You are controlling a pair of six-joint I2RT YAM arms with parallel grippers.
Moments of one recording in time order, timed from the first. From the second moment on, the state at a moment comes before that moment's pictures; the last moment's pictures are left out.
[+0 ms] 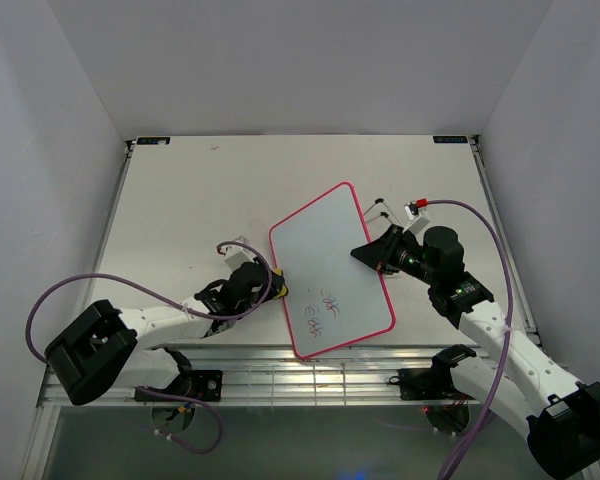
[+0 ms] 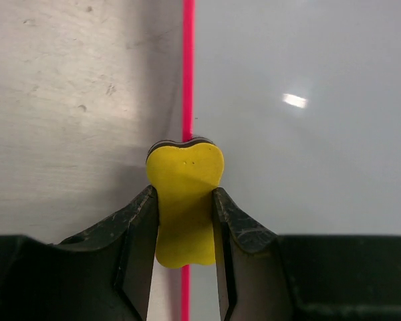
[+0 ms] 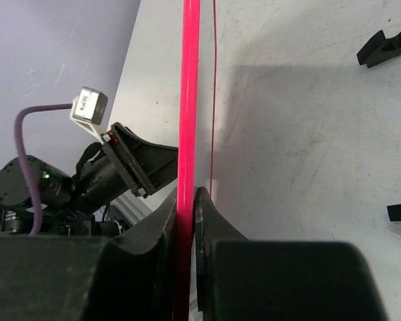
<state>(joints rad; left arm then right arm) -0.86 1.26 0.43 0.23 -0.37 -1.05 0.46 0.84 0.54 0.03 -0.39 0.78</state>
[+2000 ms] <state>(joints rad) -1.38 1.38 0.81 0.17 -0.50 -0.91 0.47 0.84 0.51 0.11 -0.40 0.82</state>
